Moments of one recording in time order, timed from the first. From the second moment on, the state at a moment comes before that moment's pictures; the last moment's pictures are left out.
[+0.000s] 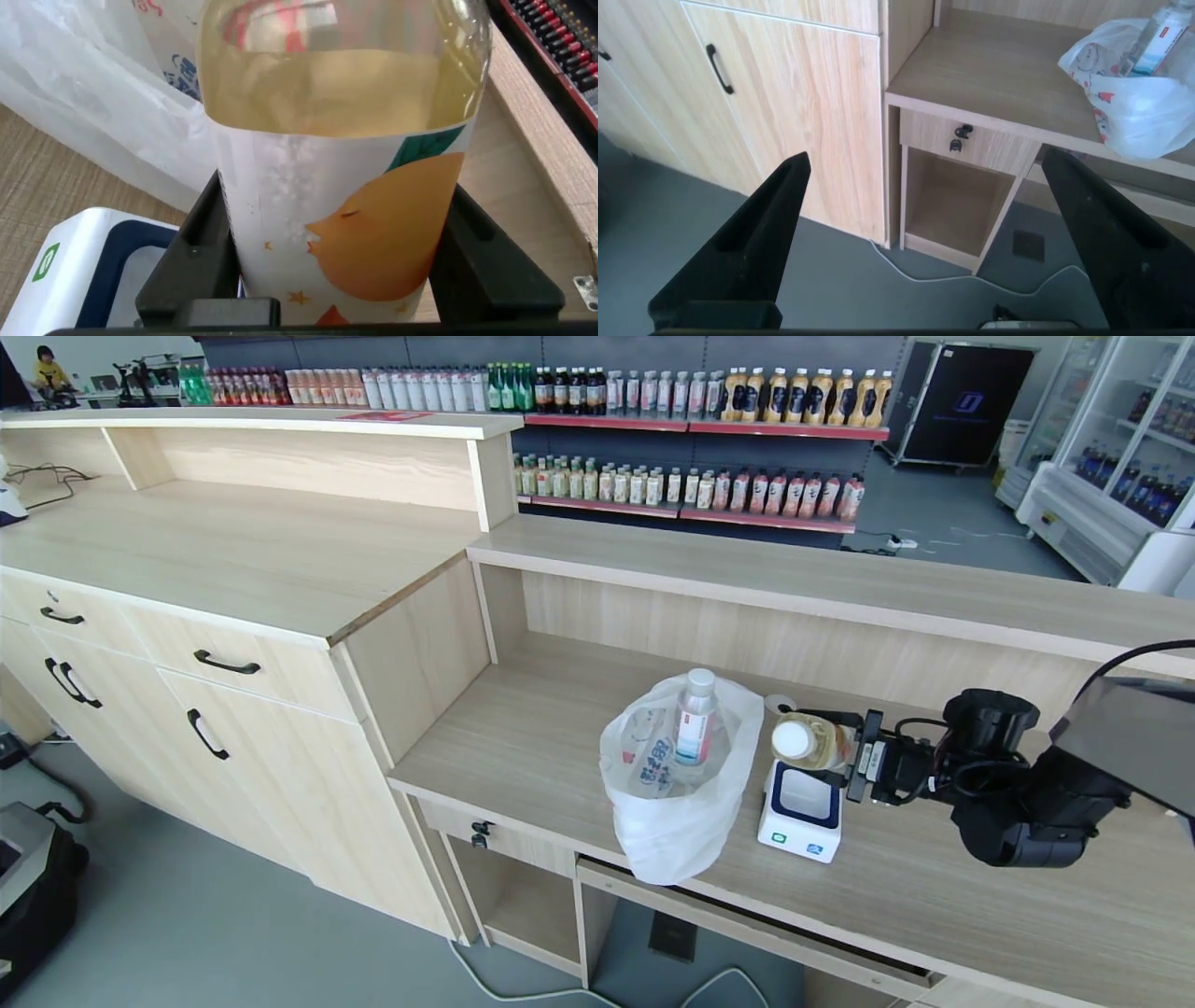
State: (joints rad) left arm 0.00 0.00 0.00 0.00 0.00 0.00; right arm -0.05 2.37 -0.99 -1.31 1.05 -1.15
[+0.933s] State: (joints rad) left arm 0.00 0.00 0.00 0.00 0.00 0.00; right arm -0.05 2.44 -1.04 -1.31 1.05 -1.17
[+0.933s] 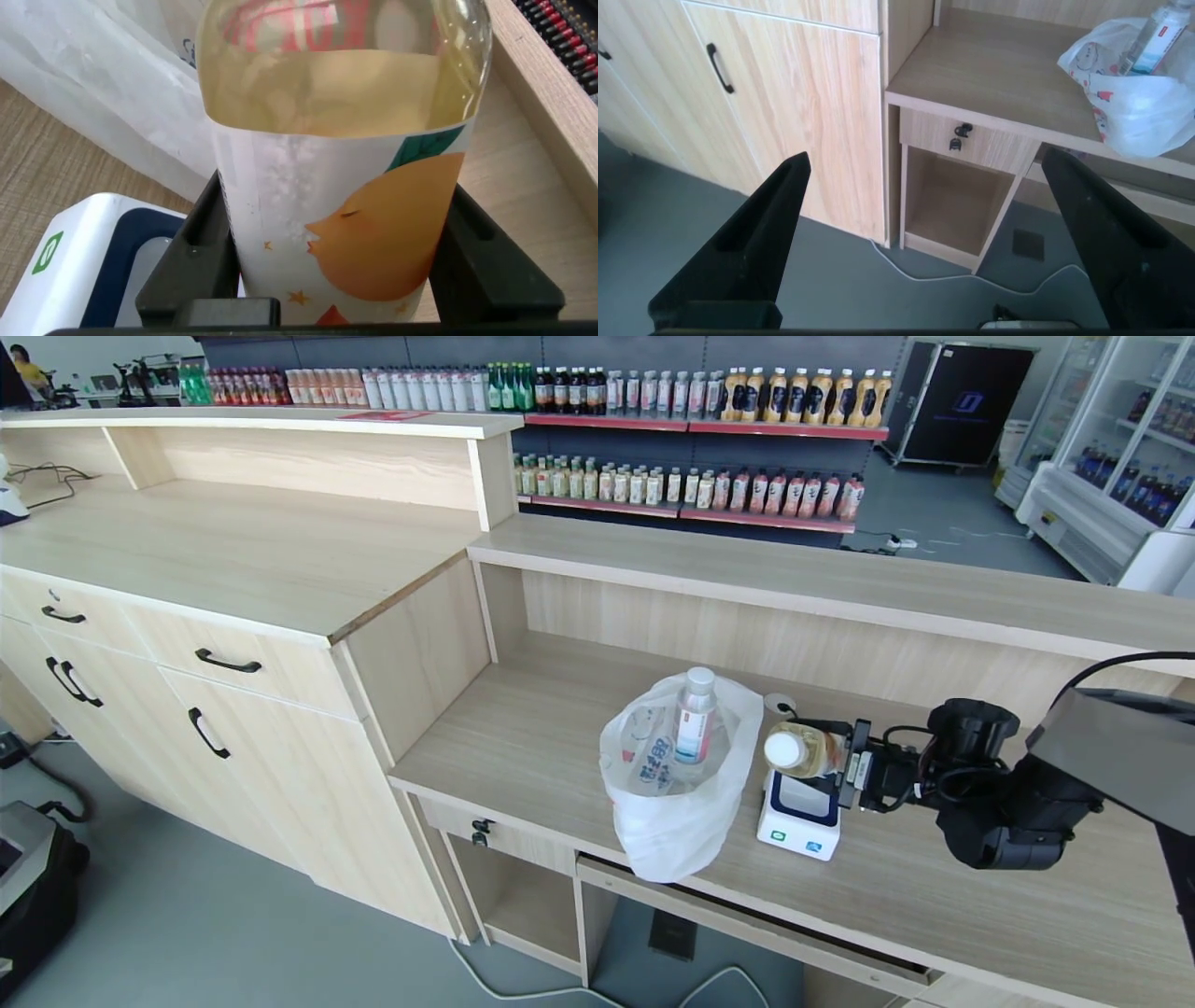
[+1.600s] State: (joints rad) left arm 0.00 0.00 0.00 0.00 0.00 0.00; right arm -0.03 2.48 -1.09 -1.31 1.05 -1.16
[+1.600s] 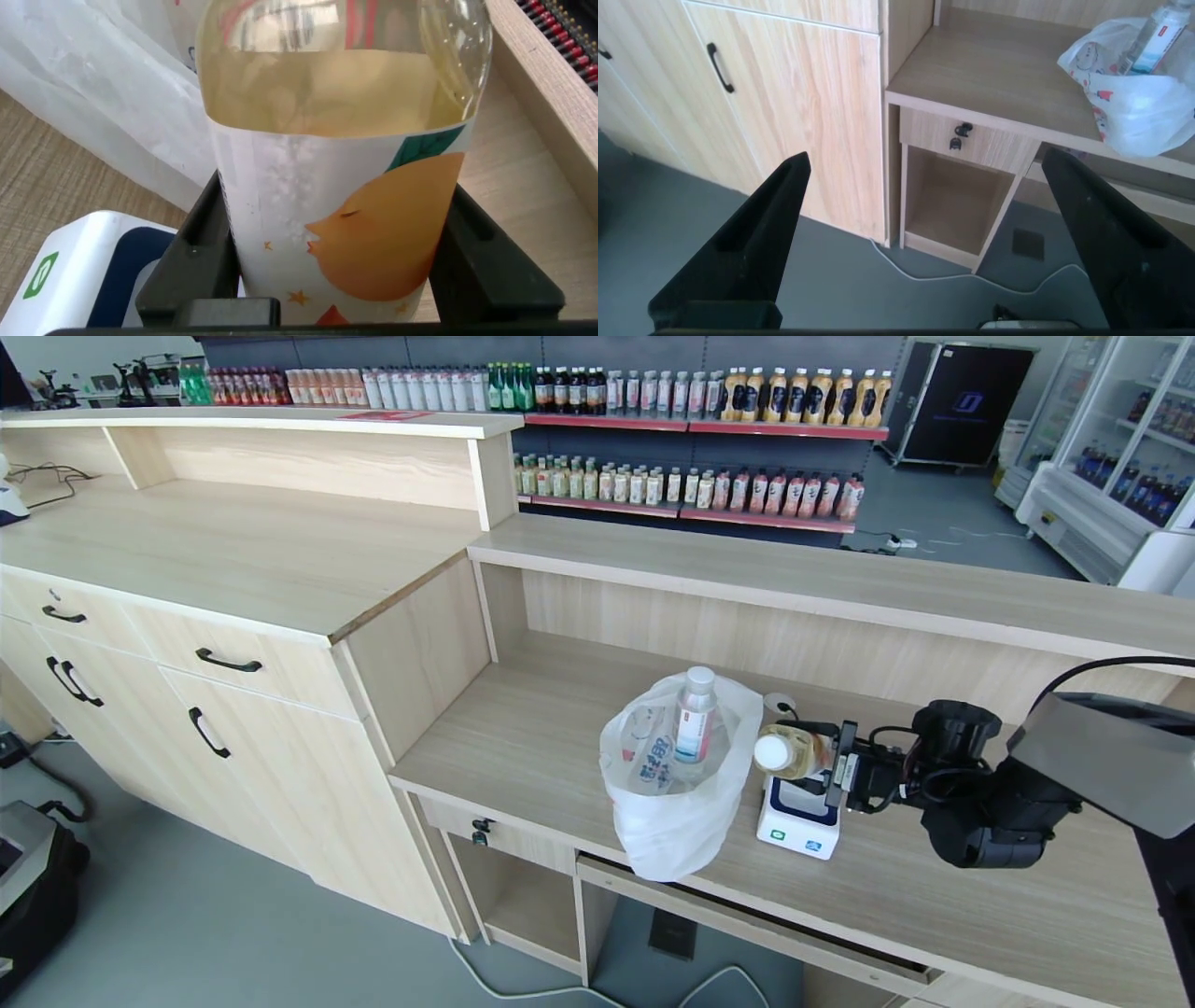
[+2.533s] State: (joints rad) left arm 0.00 0.00 0.00 0.00 0.00 0.00; right arm -0.03 2.51 -1.14 -1.31 1.05 -1.15
